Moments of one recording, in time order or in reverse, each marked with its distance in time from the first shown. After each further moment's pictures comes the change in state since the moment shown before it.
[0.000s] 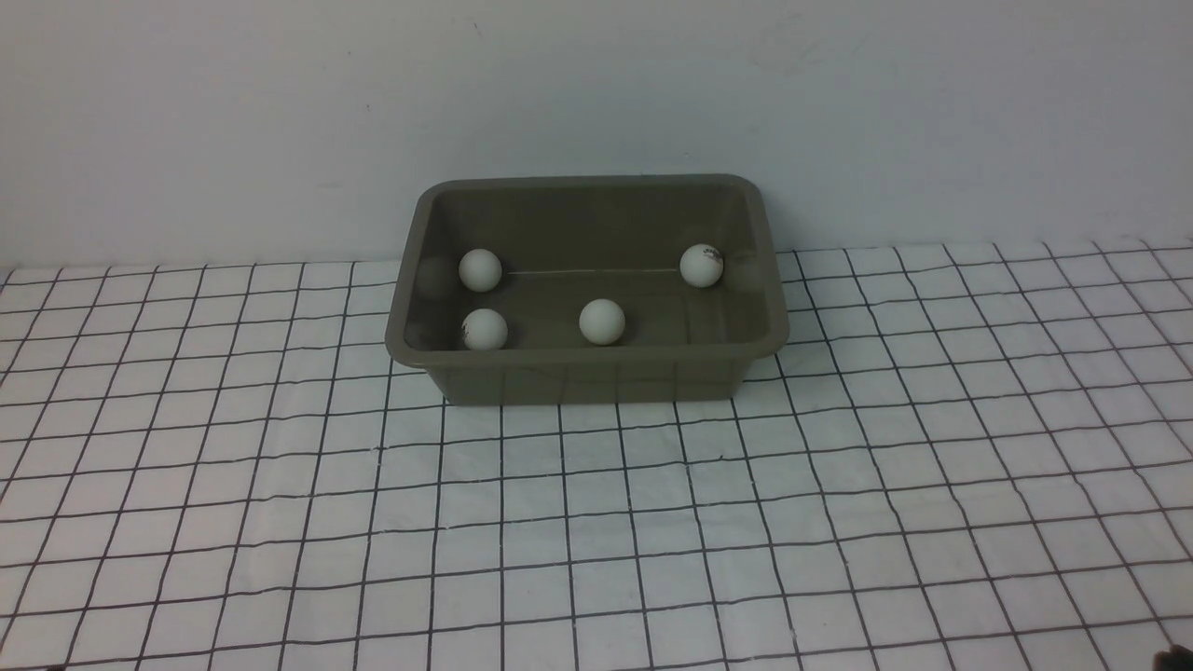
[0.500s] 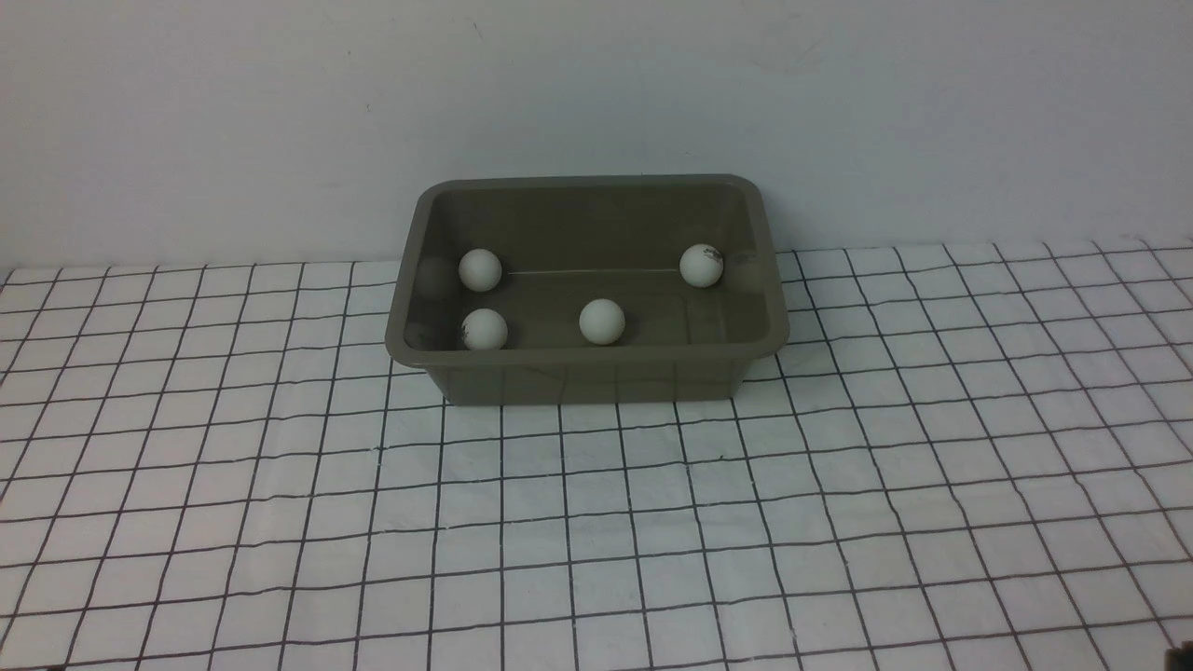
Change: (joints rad) right arm -0.023 -0.013 0.000 -0.031 0.004 -0.011; left arm 0.000 0.000 0.000 0.000 0.000 0.000
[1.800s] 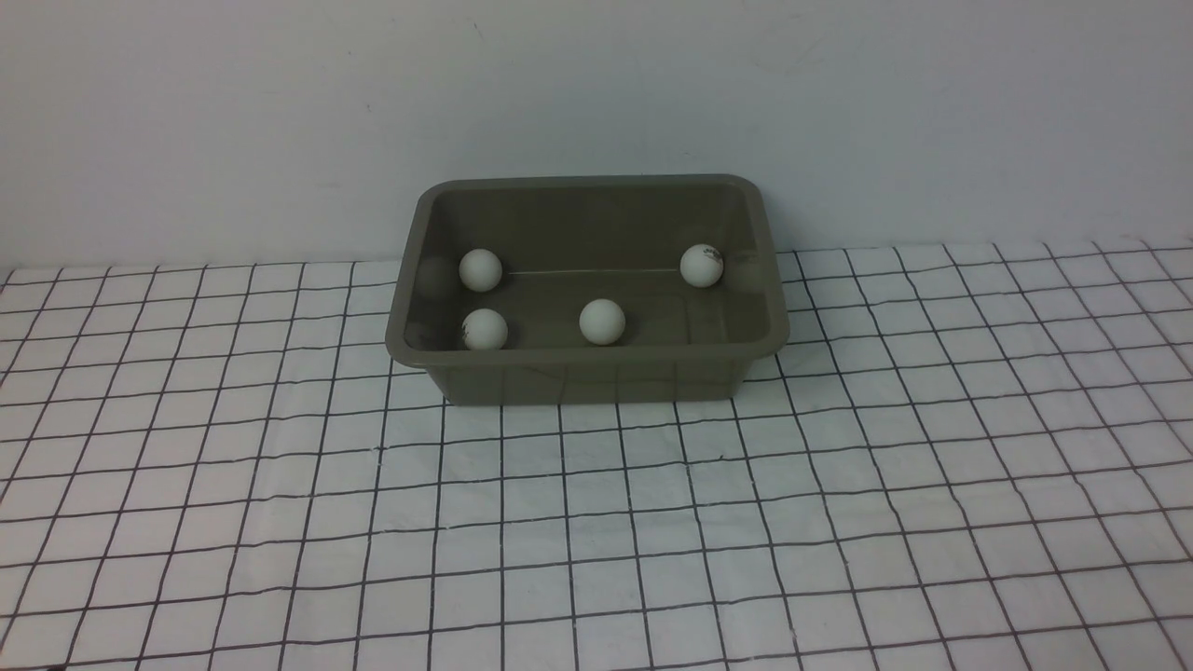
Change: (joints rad) right arm -0.132 -0.107 0.011 0.068 0.005 0.069; left arm 0.000 0.000 0.000 -0.003 0.000 0.000
